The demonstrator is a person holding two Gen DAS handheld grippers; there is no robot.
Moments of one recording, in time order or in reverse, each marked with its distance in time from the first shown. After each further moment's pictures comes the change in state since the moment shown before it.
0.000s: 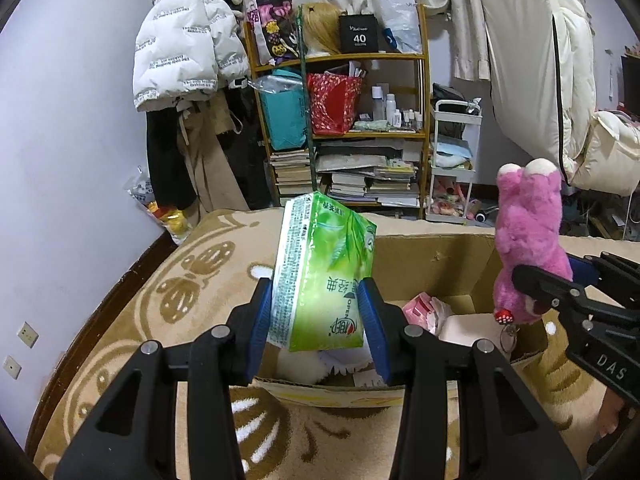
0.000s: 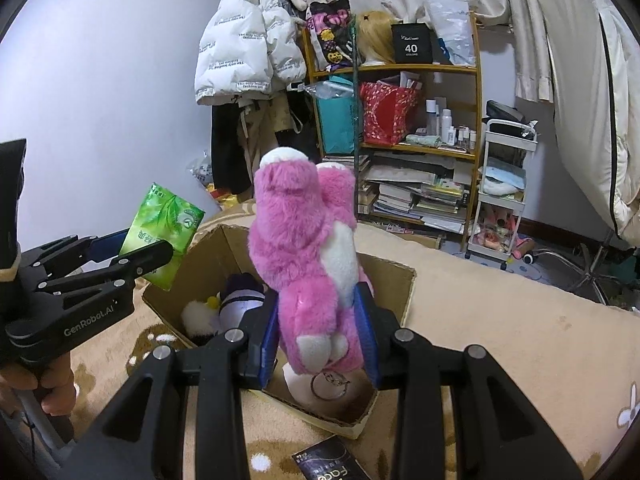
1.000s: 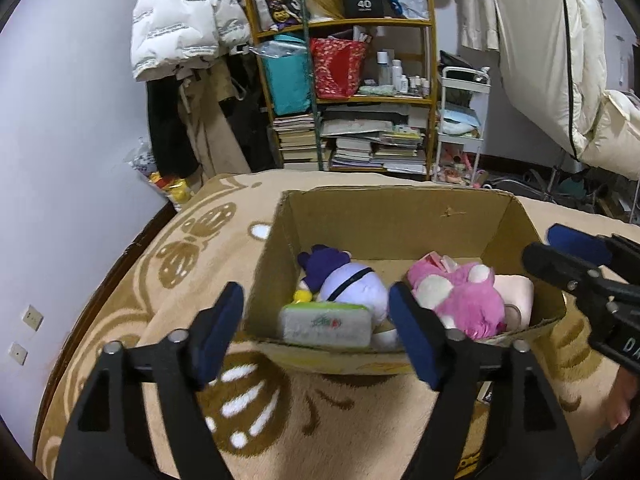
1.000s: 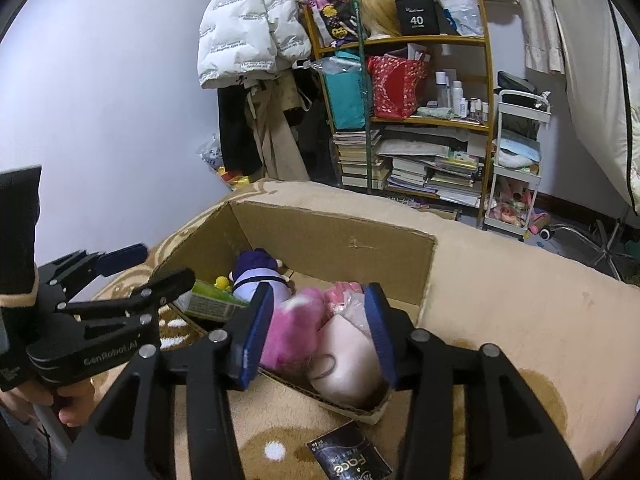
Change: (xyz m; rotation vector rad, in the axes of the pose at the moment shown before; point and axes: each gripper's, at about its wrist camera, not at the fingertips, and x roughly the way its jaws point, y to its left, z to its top) left arm 0.010 -0.002 -0.022 -0.006 0.114 0.035; right arm 0.014 -0.008 -0.011 0.044 0.071 0.058
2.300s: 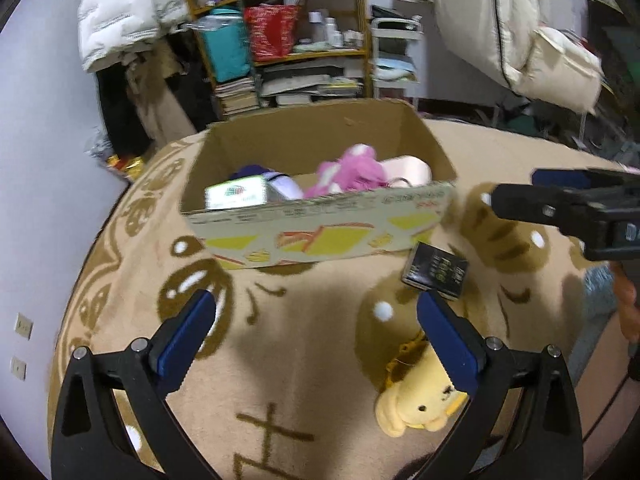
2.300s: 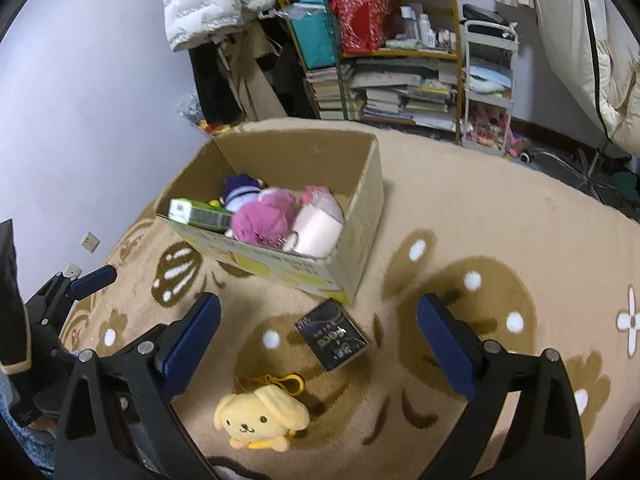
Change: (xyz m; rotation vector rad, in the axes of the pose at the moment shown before) left arm -0.063 -0.049 -0.063 0.152 0.156 -0.180; right arm -0.057 -0.027 -0.034 0.114 0.248 -0.038
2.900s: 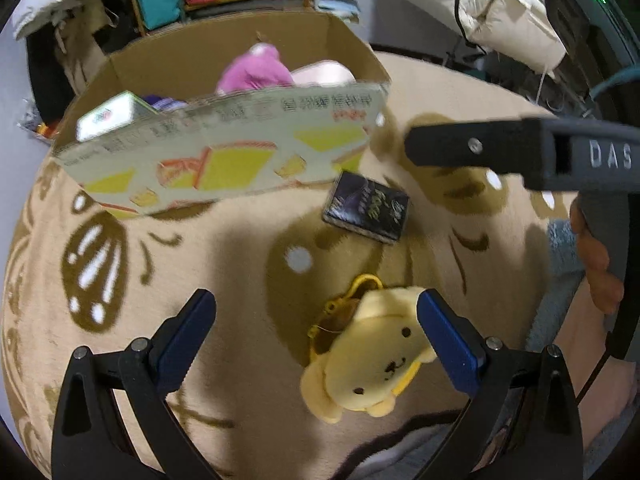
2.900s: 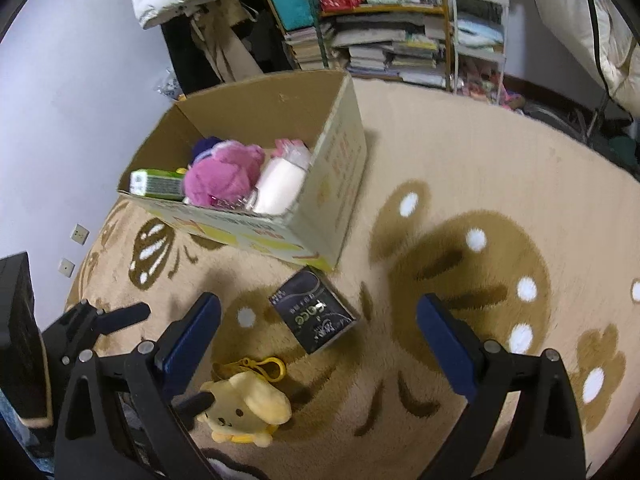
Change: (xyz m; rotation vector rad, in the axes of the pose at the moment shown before) left arm 0.051 -0.037 -0.022 0.031 0.211 -0.222; right arm 0.039 -0.020 -0.011 0.075 0.142 -0.014
